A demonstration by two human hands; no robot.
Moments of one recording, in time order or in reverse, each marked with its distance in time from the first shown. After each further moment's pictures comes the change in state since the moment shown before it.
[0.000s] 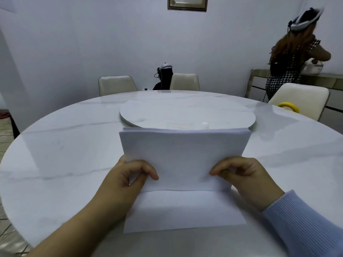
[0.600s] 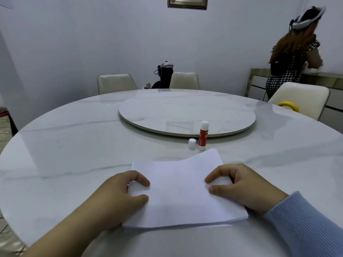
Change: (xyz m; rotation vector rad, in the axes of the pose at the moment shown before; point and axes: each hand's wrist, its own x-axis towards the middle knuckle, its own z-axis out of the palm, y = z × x) left_hand -0.006 0.004 -0.009 0.164 -0.204 -0.510; right_hand 0.001 0.003 -0.002 -0.283 -0.205 0.493
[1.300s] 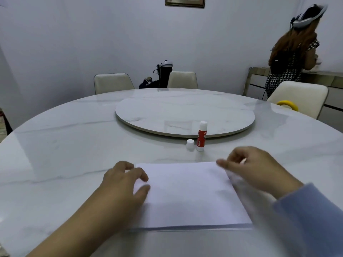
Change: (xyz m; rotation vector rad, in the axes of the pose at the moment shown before) left_hand 0.016 0.005 0.011 0.477 0.133 0.254; right_hand 0.024 0.000 -0.033 -0.328 0.316 0.052
